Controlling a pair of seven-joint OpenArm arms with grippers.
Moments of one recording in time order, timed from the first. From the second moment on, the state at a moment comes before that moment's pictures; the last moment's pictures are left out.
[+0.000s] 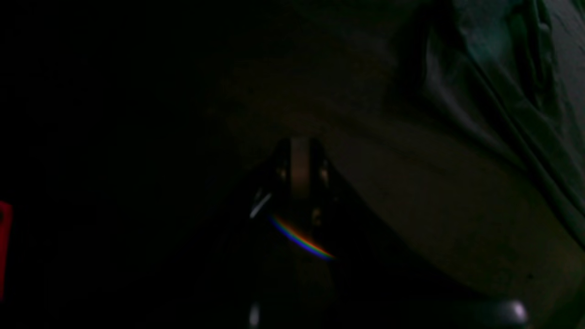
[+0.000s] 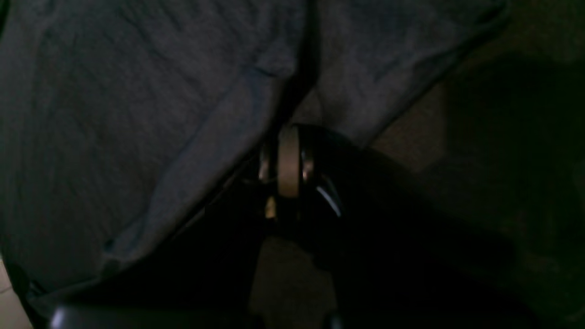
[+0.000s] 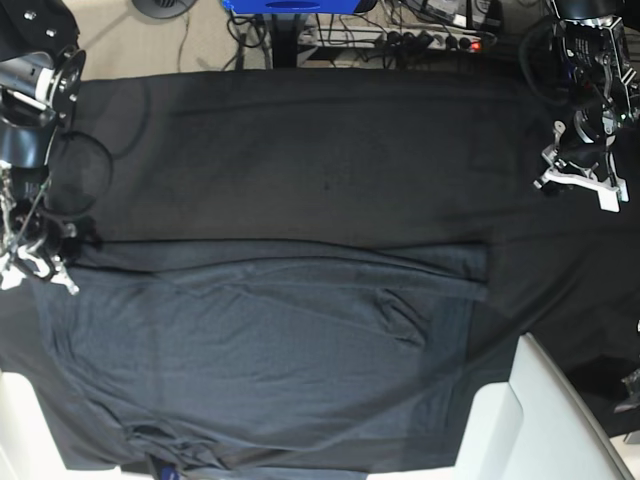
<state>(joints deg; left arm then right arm) 15.2 -20.9 -27.3 75.8 -44.1 -9.5 33.5 19.3 14.2 25.8 41.0 34.0 -2.4 -33.6</state>
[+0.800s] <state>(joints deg) 15.3 -21.1 -27.3 75.7 -44.0 -9.5 33.5 26.9 14.4 25.9 34.8 34.5 9.3 -16.8</state>
